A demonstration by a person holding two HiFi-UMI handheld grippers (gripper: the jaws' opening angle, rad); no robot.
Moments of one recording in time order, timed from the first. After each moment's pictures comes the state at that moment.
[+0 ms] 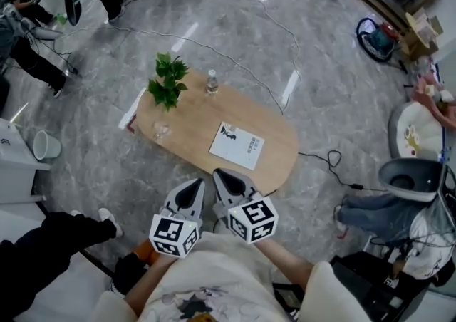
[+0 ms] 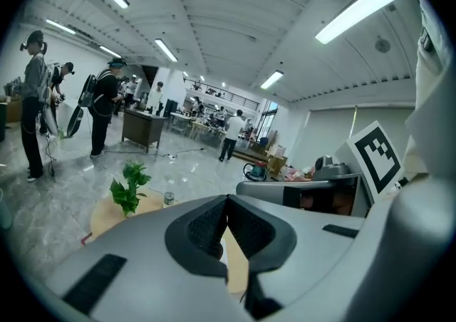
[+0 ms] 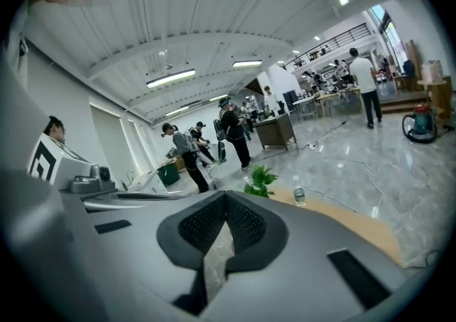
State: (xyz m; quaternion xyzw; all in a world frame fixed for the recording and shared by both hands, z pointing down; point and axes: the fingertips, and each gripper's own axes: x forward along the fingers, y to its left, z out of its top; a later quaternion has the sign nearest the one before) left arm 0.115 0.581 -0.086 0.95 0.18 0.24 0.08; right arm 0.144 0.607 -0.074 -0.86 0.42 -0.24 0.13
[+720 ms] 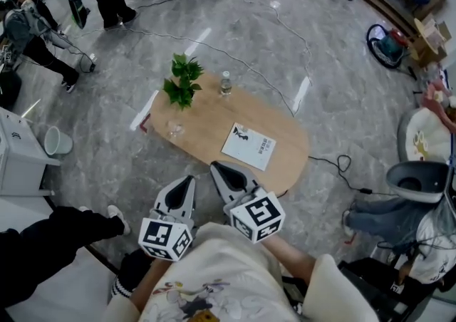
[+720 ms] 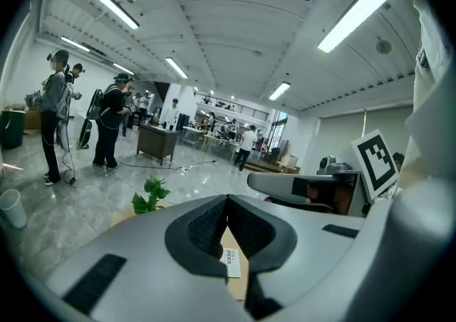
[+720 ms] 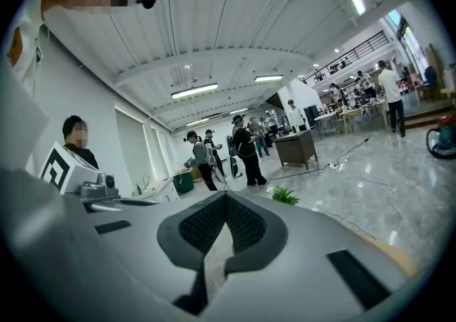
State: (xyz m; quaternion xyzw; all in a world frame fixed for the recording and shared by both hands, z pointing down) left arm 0.083 0.533 -0.138 0.97 0.12 0.20 0.08; right arm 0.125 0.573 -0.140 -0.85 0.48 -0.16 0.12
